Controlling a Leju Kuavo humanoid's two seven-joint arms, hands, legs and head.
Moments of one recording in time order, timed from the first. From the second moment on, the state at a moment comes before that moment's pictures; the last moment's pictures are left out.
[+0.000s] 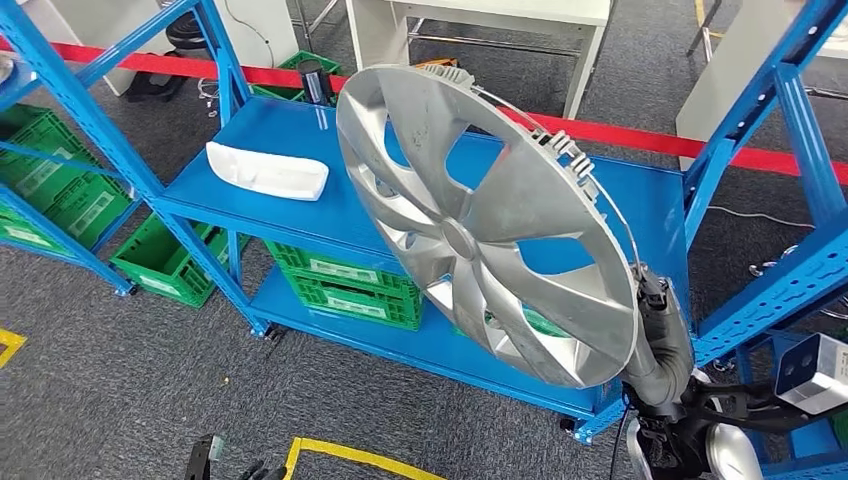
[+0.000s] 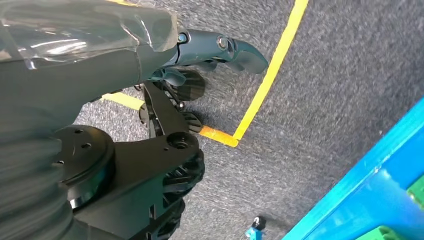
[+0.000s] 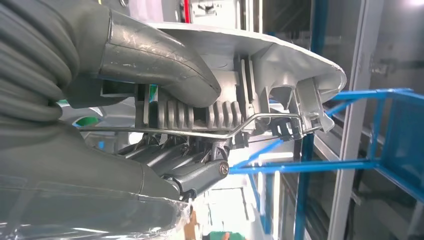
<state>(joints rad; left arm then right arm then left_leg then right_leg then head) -0.07 0.07 -0.51 -0.34 0.78 0.03 -0.30 0.04 -0.13 0.19 -1.90 -0.61 0.62 -0.14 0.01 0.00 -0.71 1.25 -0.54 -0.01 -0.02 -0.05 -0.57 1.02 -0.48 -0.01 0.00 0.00</state>
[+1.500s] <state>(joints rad) -0.08 0.07 -0.51 -0.34 0.77 0.03 -0.29 0.04 -0.14 0.19 -1.91 -0.60 0.63 -0.15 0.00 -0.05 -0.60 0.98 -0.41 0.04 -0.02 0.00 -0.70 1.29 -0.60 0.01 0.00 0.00</state>
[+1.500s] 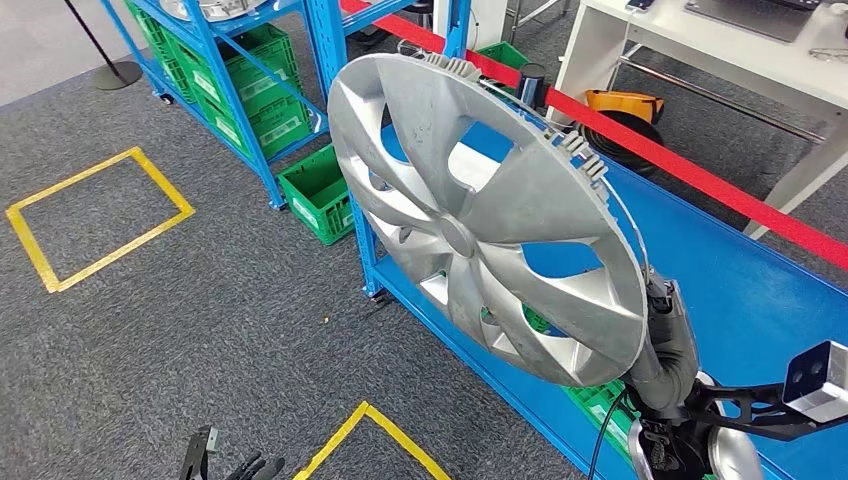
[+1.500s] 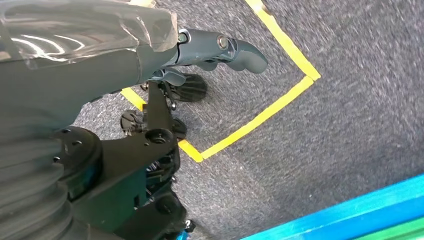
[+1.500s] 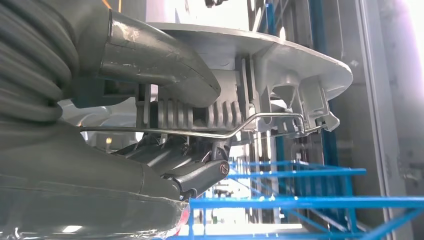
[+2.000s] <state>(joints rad) -0.07 0.08 -0.51 -0.34 0.78 0.03 -0.30 0.02 -0.15 0.20 -1.90 -0.60 0.64 -0.15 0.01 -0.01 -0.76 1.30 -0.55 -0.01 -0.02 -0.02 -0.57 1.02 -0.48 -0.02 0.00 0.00</state>
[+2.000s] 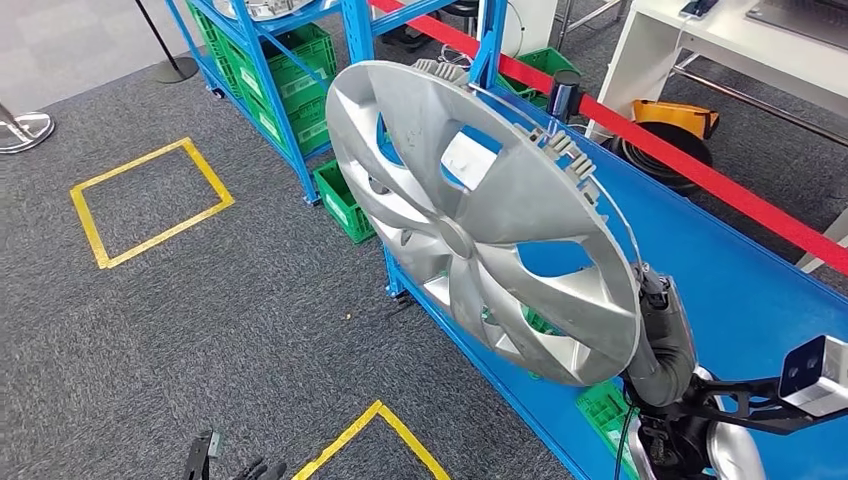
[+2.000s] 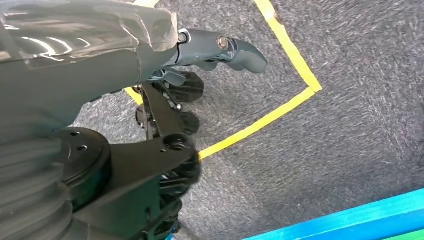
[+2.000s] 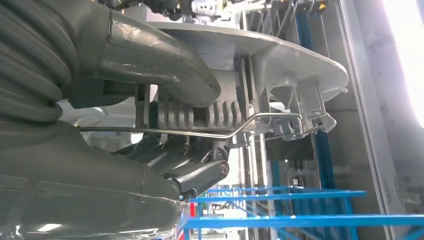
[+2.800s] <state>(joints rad) -0.07 0.08 -0.51 -0.34 0.78 0.03 -0.30 0.01 -0.16 0.21 -1.89 -0.60 0.64 -0.16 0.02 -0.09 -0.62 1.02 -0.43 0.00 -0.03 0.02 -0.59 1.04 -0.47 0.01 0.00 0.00</state>
